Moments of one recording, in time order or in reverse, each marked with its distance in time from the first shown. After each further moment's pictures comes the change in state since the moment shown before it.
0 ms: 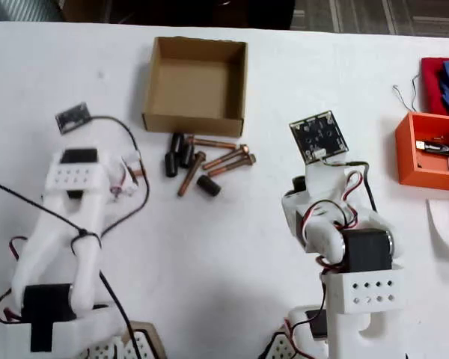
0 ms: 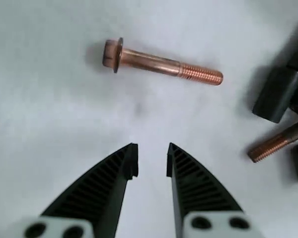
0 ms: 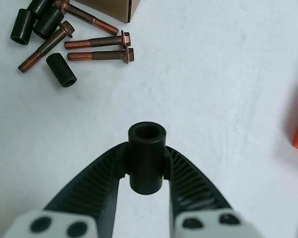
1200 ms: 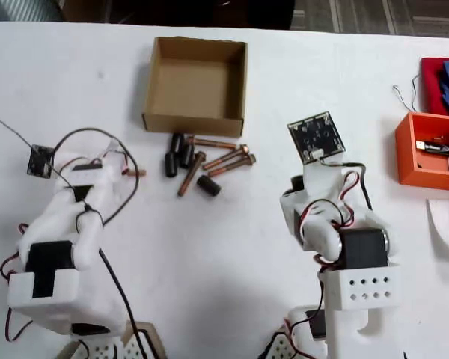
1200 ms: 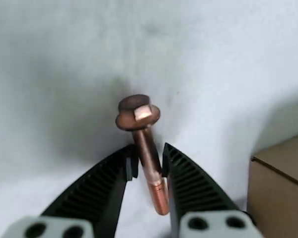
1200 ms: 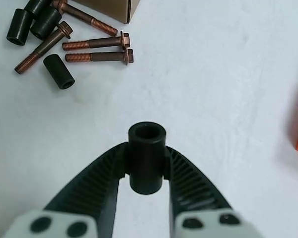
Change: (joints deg) left arm -2.5 19.3 1.7 -34.8 48.2; right arm -0.1 0.0 2.9 -3.3 0.1
